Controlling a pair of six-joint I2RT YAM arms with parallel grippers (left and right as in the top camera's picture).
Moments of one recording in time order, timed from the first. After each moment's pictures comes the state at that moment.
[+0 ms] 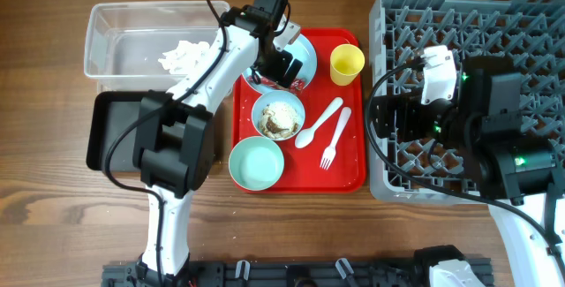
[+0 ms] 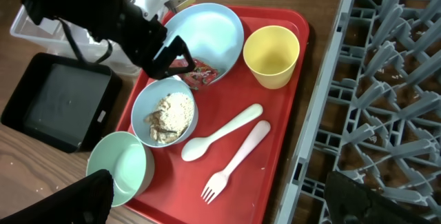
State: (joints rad) left arm -0.42 2.23 1.85 -0.93 0.08 0.14; right arm 0.14 1.07 1.17 -0.91 -0.32 0.07
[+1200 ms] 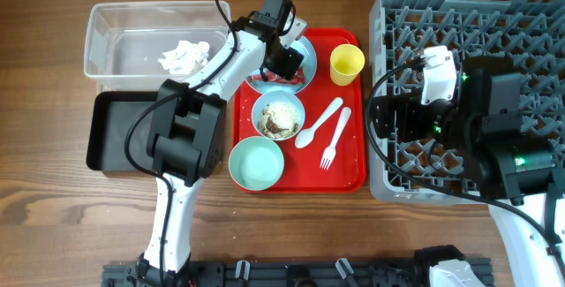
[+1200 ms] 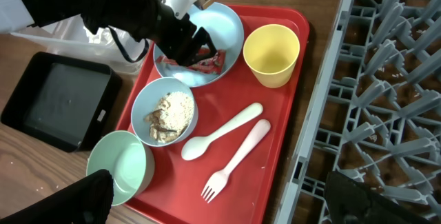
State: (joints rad) left arm -0.42 2.34 1.86 -0.68 0.08 0.16; right arm 0.14 1.07 1.17 -0.91 -0.32 0.07
